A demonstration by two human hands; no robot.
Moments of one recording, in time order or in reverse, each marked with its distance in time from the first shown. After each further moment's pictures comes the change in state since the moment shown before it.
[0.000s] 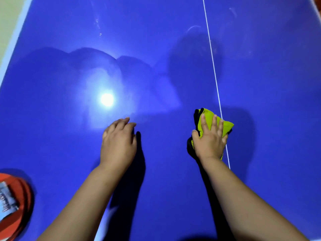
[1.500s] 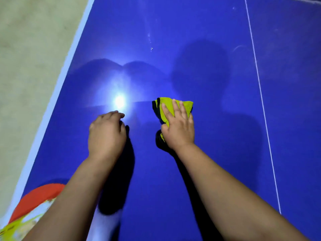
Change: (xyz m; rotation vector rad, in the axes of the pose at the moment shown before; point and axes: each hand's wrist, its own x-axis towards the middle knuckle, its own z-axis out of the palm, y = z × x) left_hand 0.064 -0.162 -0.087 0.072 0.123 -0.148; right_hand -0.016 -0.263 0.021 0.004 -0.050 -0.556
